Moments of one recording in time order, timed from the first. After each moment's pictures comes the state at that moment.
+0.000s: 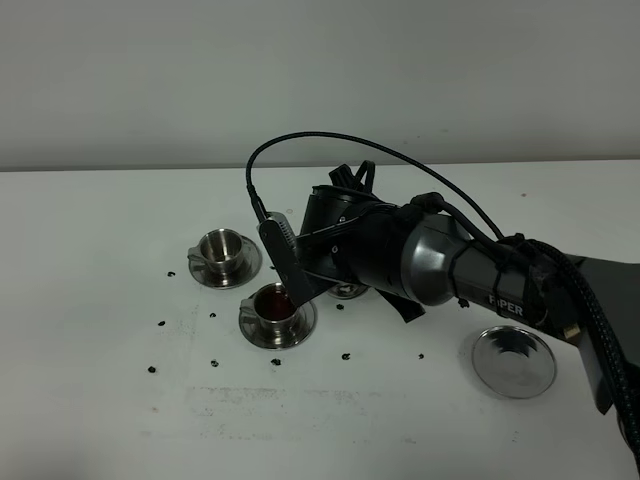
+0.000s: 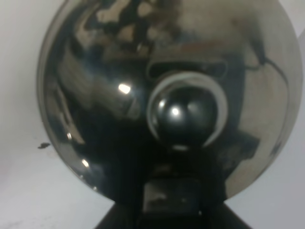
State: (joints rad) left arm 0.05 0.00 -0.46 -0.04 1.06 -0.02; right arm 0.79 2.14 -1.66 -0.79 1.00 -0.75
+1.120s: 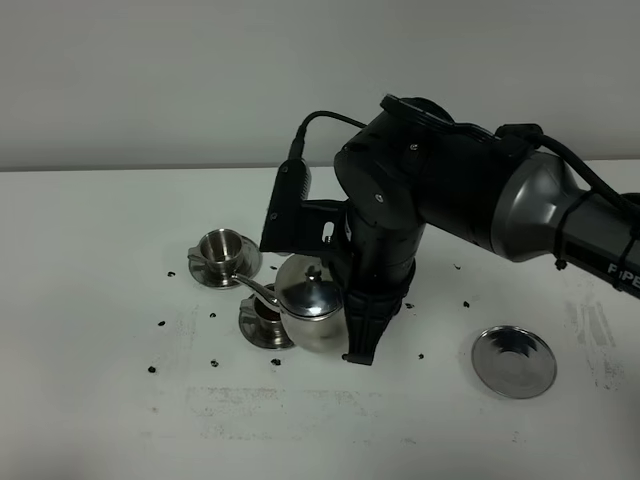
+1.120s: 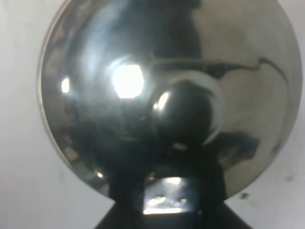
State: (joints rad) left arm 0.05 0.00 -0.46 -0.04 1.06 -0.02; right arm 0.75 1.94 -1.65 -0.10 1.13 -0.58
